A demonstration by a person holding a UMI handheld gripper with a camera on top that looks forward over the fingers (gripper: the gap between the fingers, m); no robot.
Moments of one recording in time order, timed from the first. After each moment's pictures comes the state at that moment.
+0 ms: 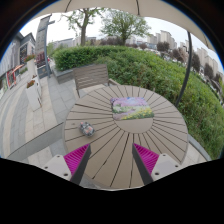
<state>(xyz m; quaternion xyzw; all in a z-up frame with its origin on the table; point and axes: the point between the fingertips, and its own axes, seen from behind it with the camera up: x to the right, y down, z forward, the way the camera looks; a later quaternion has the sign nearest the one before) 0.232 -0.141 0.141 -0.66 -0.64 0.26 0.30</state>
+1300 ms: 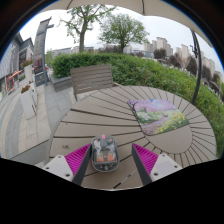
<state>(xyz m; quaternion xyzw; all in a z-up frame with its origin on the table) 0.026 -0.220 -0.016 -0.65 -0.61 0.30 0.34</state>
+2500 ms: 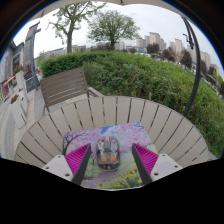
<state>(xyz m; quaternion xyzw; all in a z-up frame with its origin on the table) -0.143 0.023 0.001 -0.68 -0.59 0.29 0.33</state>
